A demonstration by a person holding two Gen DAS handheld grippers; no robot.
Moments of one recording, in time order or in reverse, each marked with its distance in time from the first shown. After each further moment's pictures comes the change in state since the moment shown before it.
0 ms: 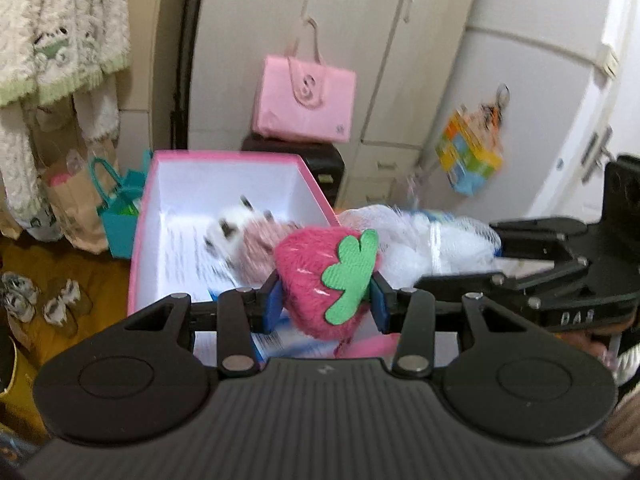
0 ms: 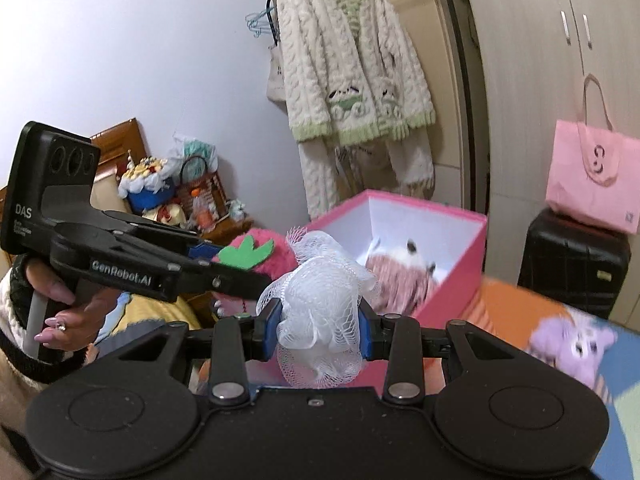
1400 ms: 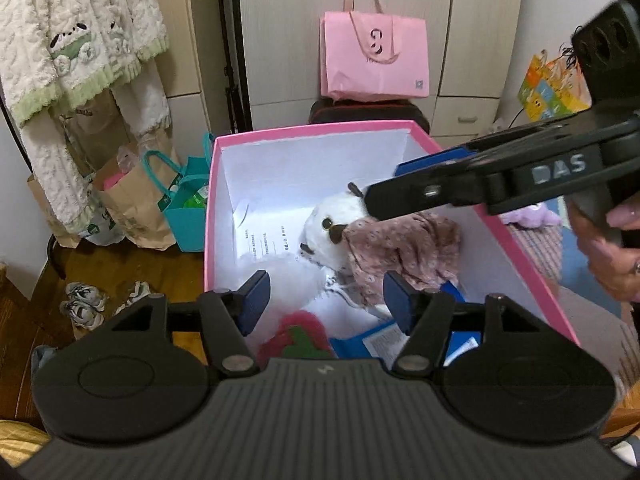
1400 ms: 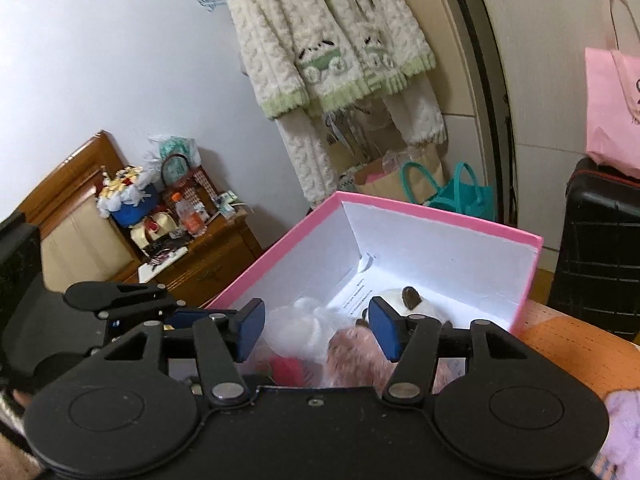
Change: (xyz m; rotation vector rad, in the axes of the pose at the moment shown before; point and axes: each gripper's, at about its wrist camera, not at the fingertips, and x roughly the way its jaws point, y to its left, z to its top) left arm 0.079 0.055 0.016 0.099 0.142 0.215; right arm 0.144 -0.072 0.053 0.162 0.122 0.093
